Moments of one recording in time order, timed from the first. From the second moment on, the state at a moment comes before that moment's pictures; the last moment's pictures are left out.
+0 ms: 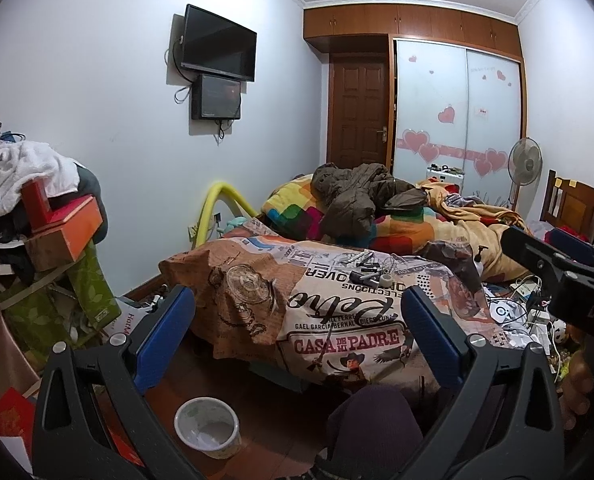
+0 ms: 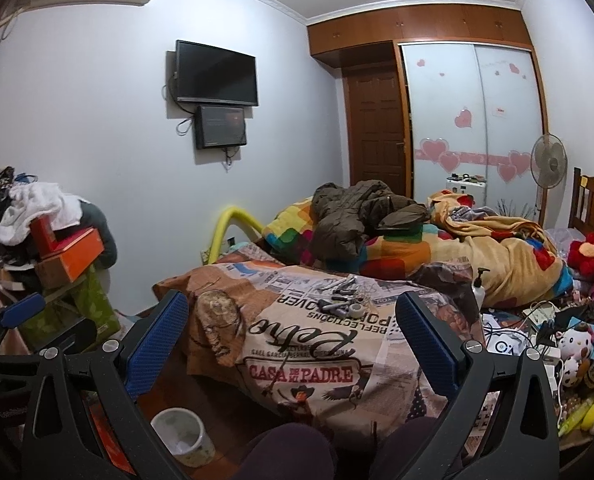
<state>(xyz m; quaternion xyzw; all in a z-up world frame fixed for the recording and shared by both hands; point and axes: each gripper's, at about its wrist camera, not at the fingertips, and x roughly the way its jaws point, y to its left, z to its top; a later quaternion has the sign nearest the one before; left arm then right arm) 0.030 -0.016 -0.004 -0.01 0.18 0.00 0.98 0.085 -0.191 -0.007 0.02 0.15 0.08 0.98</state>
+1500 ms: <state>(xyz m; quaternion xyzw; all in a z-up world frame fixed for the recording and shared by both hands) 0.472 -0.109 -0.194 -0.02 0.42 -0.07 0.90 0.428 -0.289 -0.197 0.03 0.41 0.07 0.91</state>
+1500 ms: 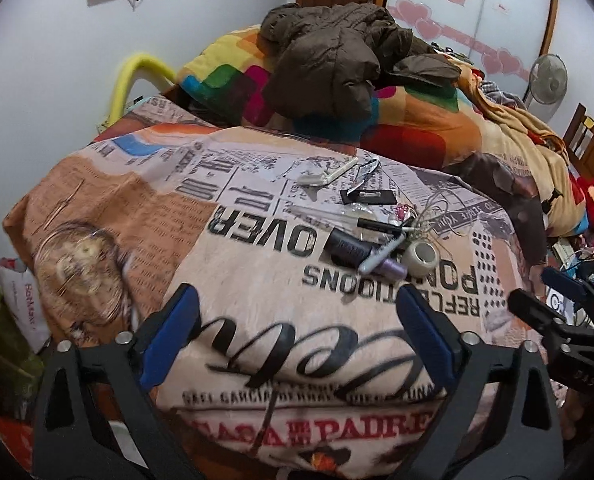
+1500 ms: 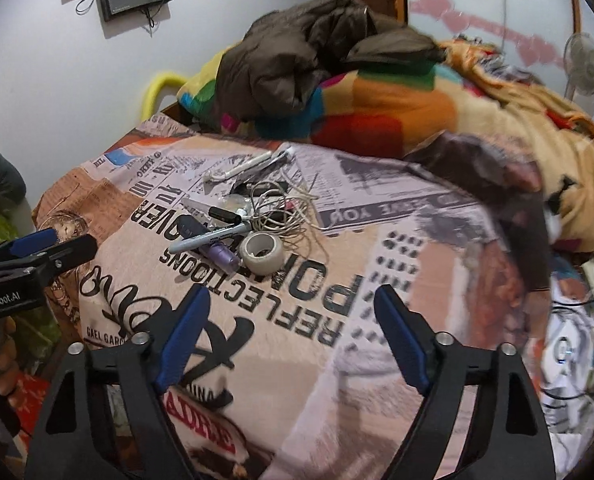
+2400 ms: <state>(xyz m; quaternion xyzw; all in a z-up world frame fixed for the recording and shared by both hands) 0.534 -0.133 -0.243 -0.04 0.46 -0.16 0.87 0.495 -0.289 -0.252 0.08 0.46 0.11 0.88</state>
